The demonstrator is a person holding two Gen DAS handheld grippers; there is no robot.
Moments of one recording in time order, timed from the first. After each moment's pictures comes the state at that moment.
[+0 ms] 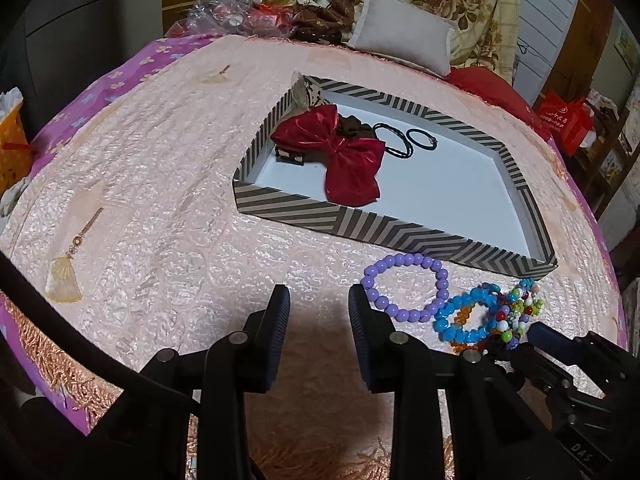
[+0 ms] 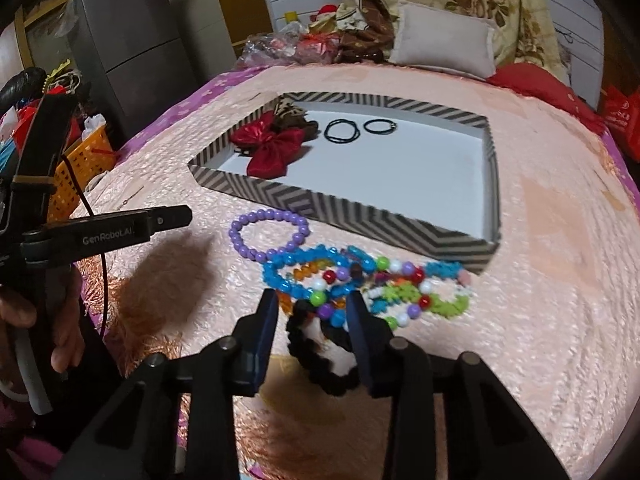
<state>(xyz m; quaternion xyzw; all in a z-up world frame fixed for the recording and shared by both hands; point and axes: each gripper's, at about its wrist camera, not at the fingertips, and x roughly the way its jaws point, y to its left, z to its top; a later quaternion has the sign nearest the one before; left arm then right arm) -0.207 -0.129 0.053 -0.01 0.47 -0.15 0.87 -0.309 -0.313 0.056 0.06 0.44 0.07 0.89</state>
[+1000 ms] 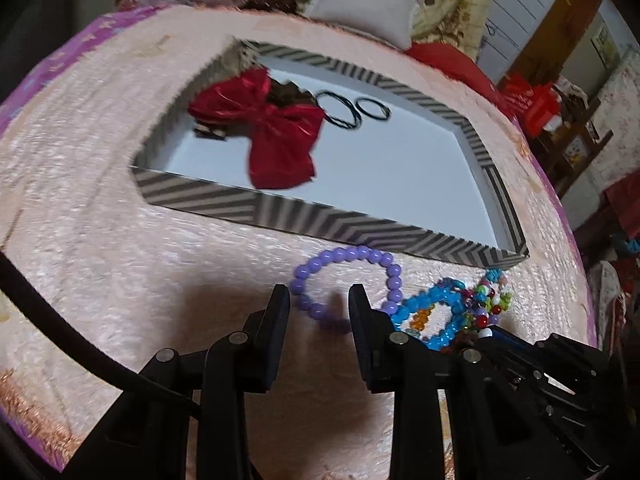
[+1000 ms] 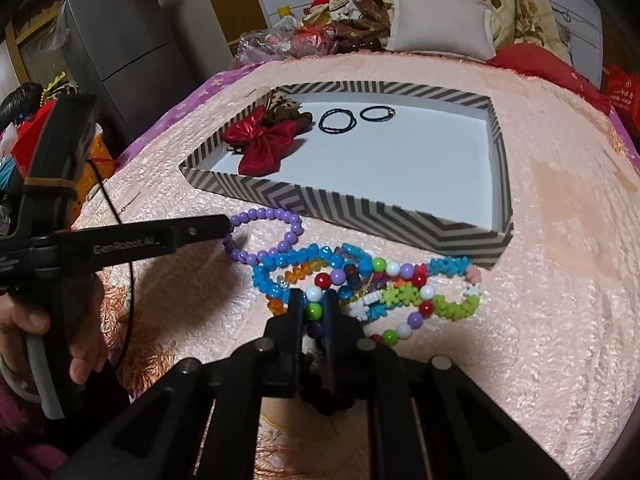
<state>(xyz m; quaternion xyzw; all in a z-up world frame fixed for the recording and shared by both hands) -0.182 -0.165 0.028 -0.04 0.51 -0.25 0.82 -0.301 -0.329 0.045 0.10 0.45 0.08 0.89</state>
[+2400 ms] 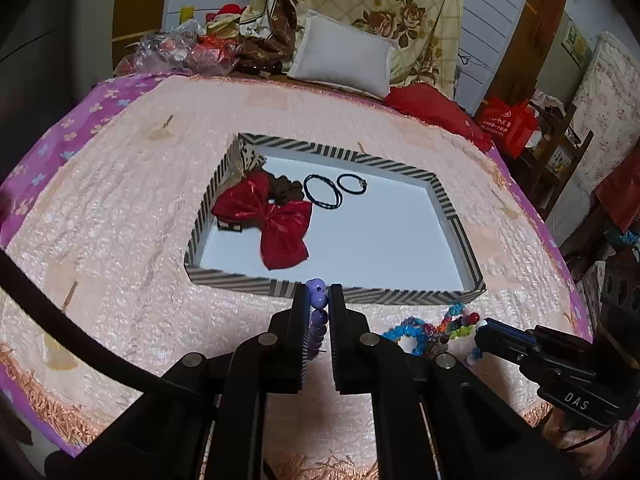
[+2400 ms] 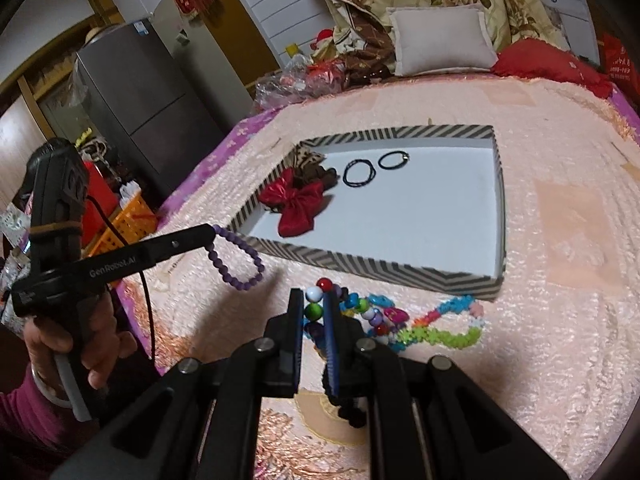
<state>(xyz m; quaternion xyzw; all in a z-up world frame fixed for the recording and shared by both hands) -0.196 -0.145 0.113 -0.02 0.43 -0.25 0.87 -0.304 -0.349 0.093 0.19 0.38 0.13 0.89</state>
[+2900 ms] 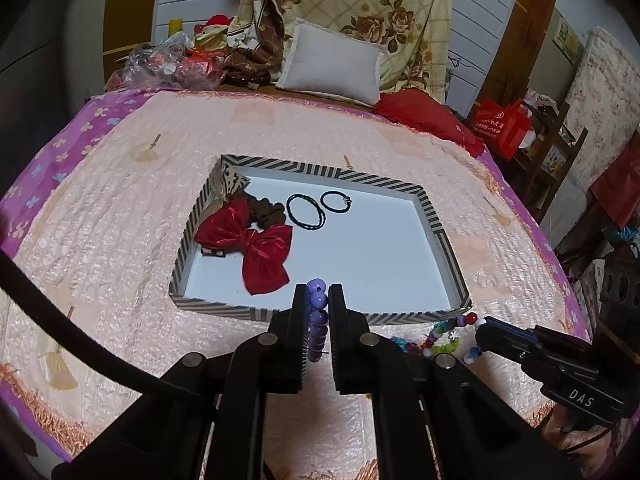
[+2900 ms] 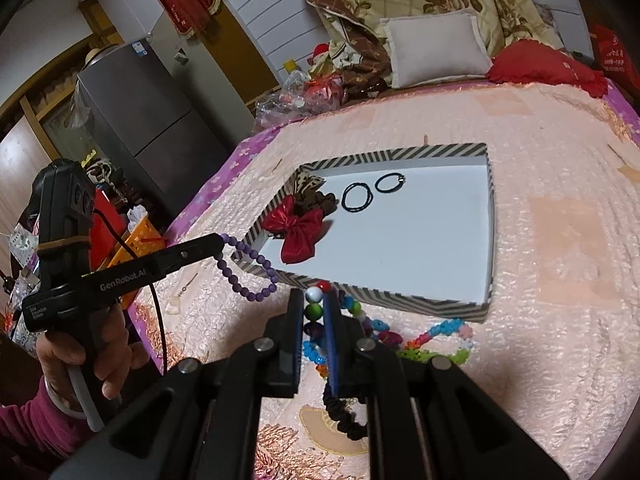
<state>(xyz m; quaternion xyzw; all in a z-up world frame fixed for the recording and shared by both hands) -0.190 -0.166 0.131 -0.01 0.42 -0.26 0.87 -0.303 -0.366 0.110 0.21 0.36 0.12 0.90</state>
